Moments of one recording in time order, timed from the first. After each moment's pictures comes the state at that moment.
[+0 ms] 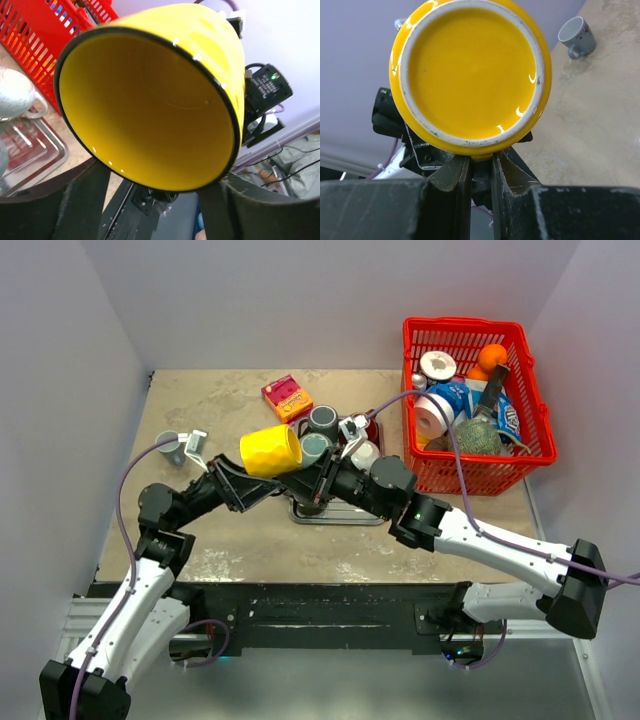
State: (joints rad) left arm -0.26 0.68 0.49 0.46 0.77 -1.06; right arm 1.03 1.20 0.96 0.26 -0.04 0.90
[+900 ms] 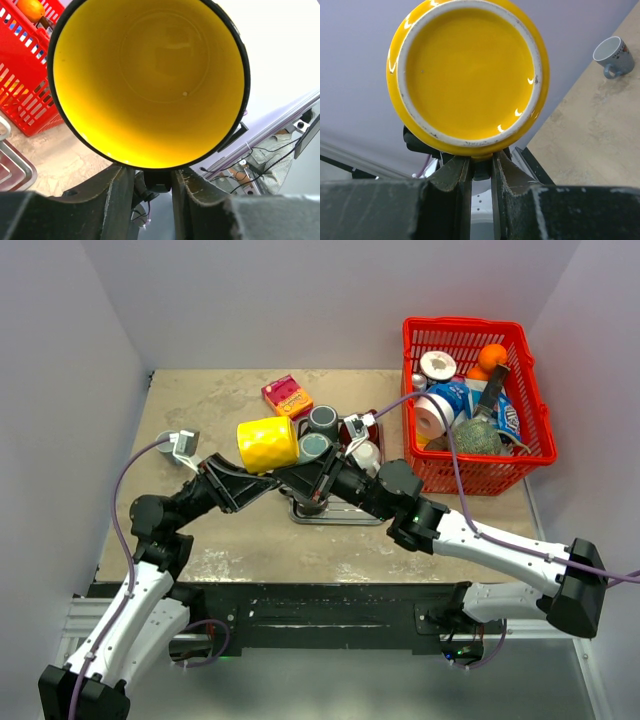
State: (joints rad) left arm -0.27 0.66 0.48 0.63 0.76 -1.22; right arm 1.05 1.20 0.94 0.44 -0.03 0.97
